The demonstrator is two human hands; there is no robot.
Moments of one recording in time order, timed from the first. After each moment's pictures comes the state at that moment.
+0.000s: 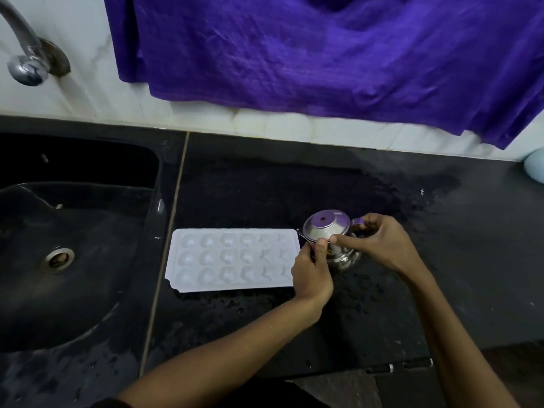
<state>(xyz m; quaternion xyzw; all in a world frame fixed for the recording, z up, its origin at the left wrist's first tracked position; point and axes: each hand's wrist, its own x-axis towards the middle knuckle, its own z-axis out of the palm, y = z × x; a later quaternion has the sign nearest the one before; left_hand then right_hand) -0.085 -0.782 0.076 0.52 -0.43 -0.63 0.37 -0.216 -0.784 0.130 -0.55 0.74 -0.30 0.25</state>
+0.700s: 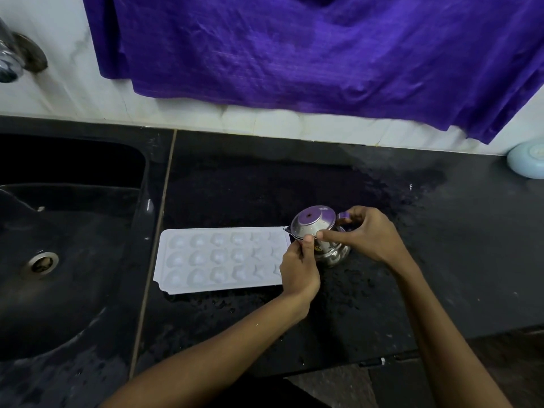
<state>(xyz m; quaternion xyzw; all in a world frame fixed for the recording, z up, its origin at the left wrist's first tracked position) -0.084 -0.787 0.071 0.52 -0.42 -0.65 0.36 -0.217 -0.794 0.130 -0.56 0.77 -0.25 0.19</state>
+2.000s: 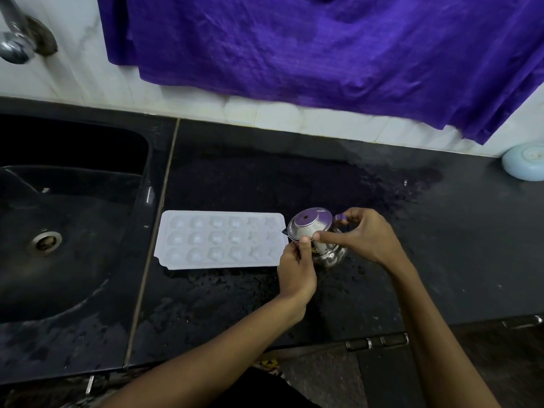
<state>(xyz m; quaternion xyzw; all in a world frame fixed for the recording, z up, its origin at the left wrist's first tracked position) -0.080 -0.752 0.072 0.51 -0.38 -0.67 0.38 -0.208 -0.762 0.136 -0.57 0.76 -0.24 0.21</state>
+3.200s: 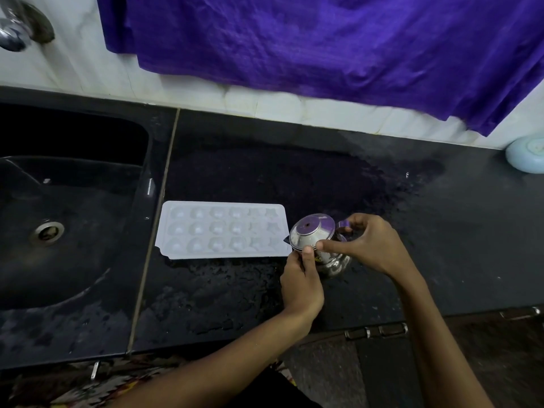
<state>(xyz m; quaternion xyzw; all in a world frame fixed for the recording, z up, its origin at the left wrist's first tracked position) -0.077 -0.720 0.071 0.55 -0.41 -0.63 0.35 -0.202 -0.735 0.137 -0.58 0.76 -0.23 0.21</state>
